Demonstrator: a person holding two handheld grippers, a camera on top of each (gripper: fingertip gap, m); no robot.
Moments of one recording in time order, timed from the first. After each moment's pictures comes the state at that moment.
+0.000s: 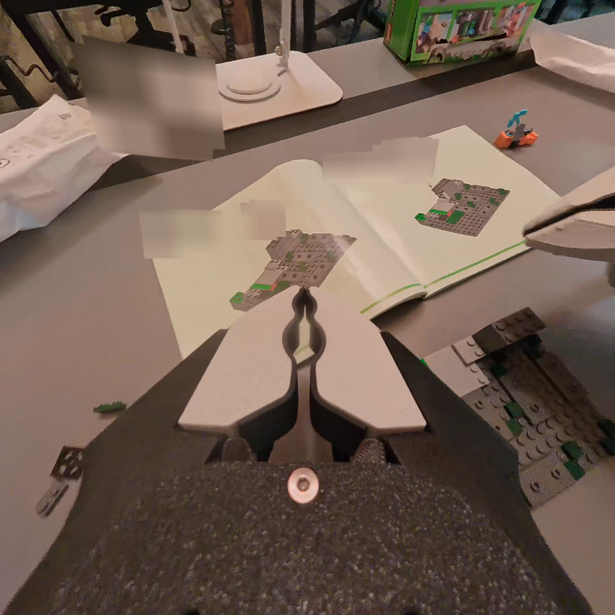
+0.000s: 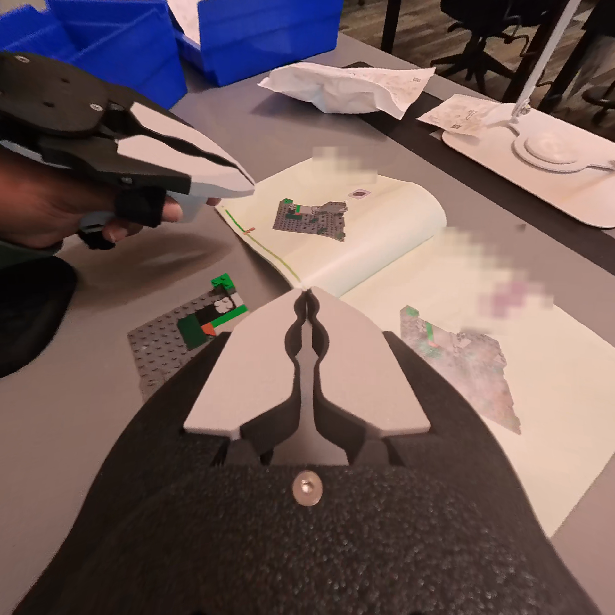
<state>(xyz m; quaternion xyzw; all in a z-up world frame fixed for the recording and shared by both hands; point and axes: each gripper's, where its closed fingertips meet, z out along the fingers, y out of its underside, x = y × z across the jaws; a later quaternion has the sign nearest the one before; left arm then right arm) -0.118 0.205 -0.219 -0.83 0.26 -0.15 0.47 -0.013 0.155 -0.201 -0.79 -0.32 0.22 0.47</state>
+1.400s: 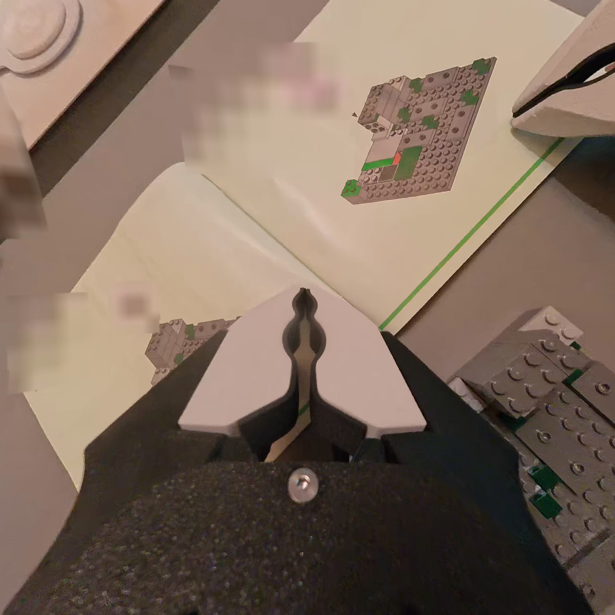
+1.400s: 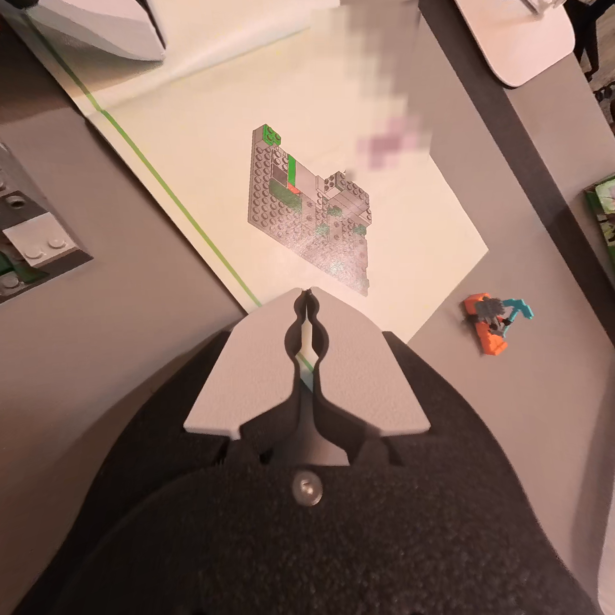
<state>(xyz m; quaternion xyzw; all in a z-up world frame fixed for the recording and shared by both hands) -0.032 0.213 -0.277 -0.81 0.46 -0.08 0.35 0.101 0.178 -0.277 -0.85 -0.38 -0.03 0.37</state>
